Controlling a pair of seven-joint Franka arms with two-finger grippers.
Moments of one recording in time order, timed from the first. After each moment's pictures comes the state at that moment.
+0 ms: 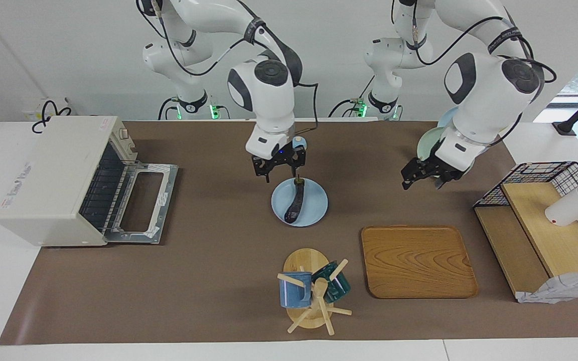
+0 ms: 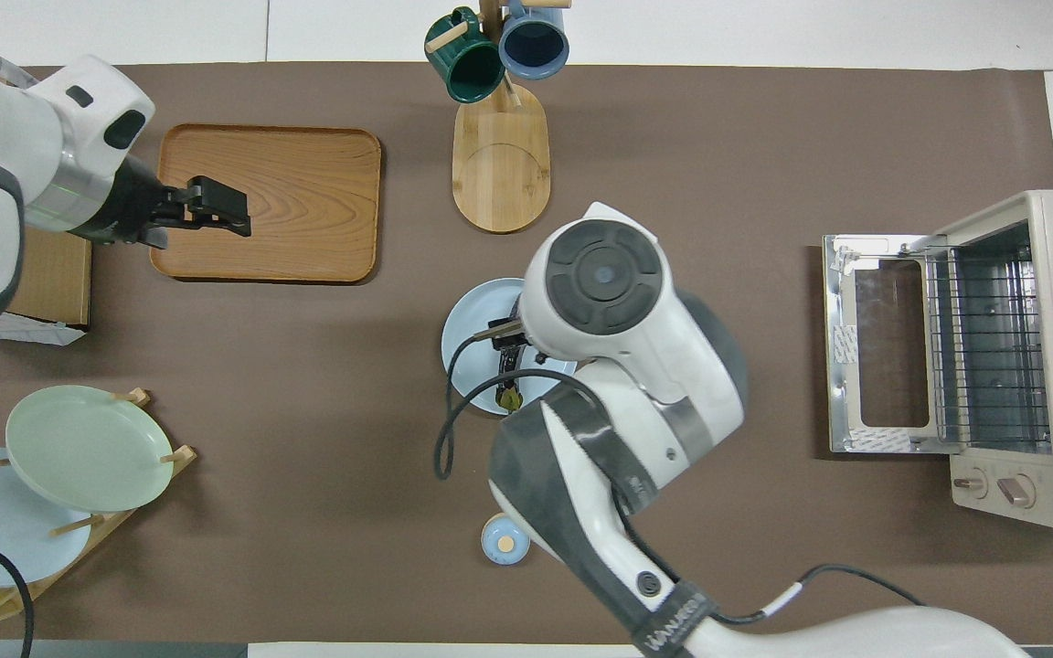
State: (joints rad) left arm -0.07 0.16 -0.09 -1.62 -0.11 1.81 -0.15; right arm 0.52 0.33 0.13 -1.64 -0.06 2.04 0.46
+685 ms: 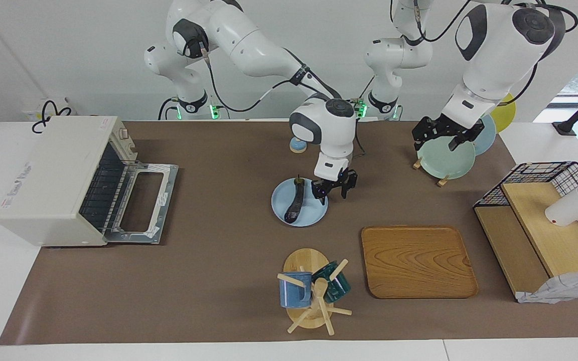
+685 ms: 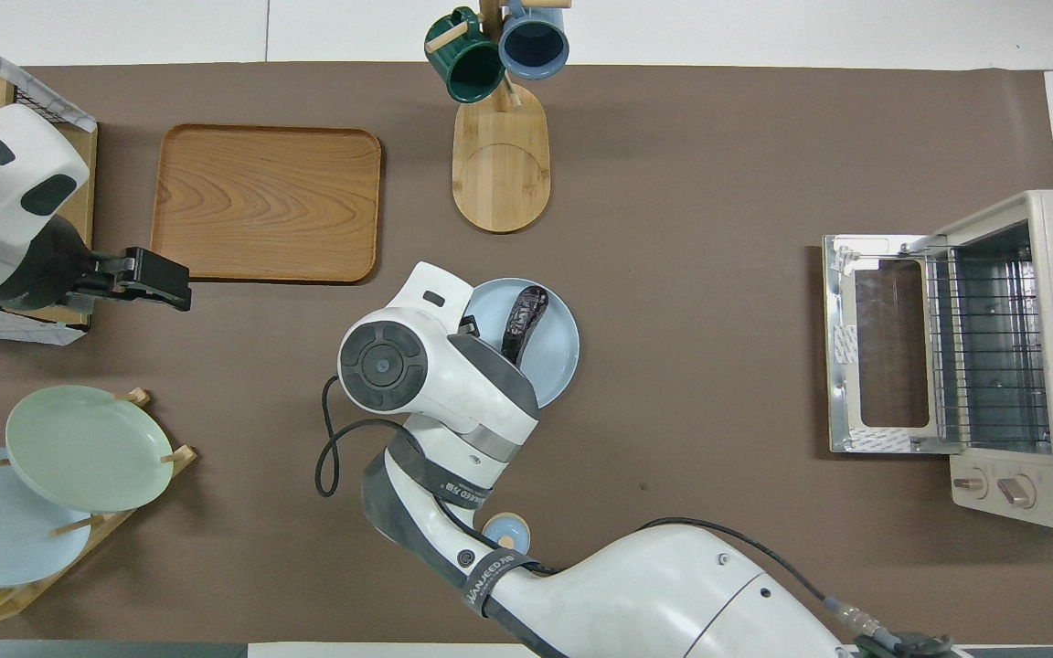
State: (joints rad) left arm -0.07 -0.01 -0.10 -1.68 -0.06 1.59 -0.10; right arm 0.70 0.66 0.13 -1.45 -0.22 2.26 0.63
